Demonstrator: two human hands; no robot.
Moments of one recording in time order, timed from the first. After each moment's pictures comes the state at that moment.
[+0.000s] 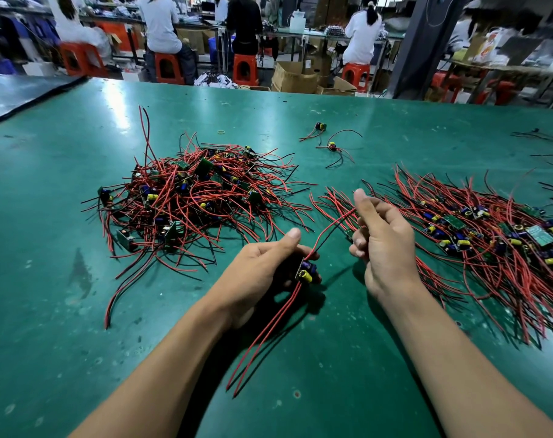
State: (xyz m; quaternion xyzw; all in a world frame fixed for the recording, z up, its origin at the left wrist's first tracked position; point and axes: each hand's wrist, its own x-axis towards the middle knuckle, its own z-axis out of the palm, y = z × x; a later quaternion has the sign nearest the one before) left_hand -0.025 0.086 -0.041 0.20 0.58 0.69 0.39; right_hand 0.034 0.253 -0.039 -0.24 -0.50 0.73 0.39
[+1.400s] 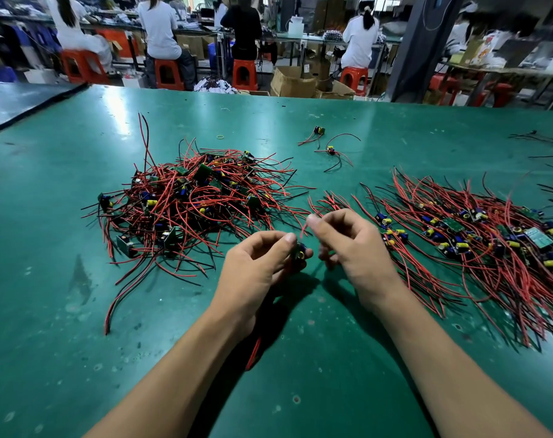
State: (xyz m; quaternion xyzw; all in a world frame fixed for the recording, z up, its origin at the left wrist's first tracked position) left_hand -0.020 0.095 -0.046 0.11 0.50 0.81 0.28; right_hand 0.036 0.234 -0.042 -0.16 -0.71 0.63 0.28
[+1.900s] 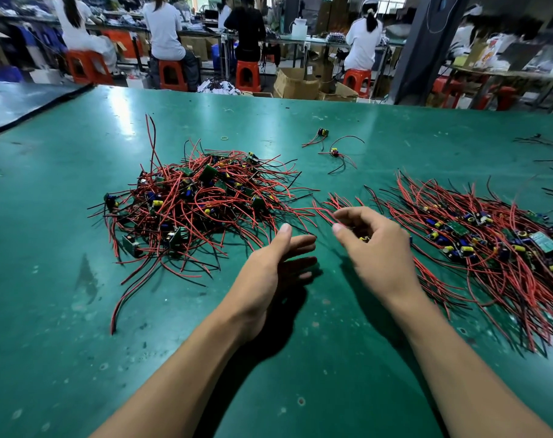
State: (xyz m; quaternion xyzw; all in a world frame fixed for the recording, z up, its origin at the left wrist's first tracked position) left_hand -0.024 0.101 -0.050 0.12 0.54 0.74 0.37; right_hand 0.042 0.254 -0.042 -0.20 -0.82 0.41 0.35
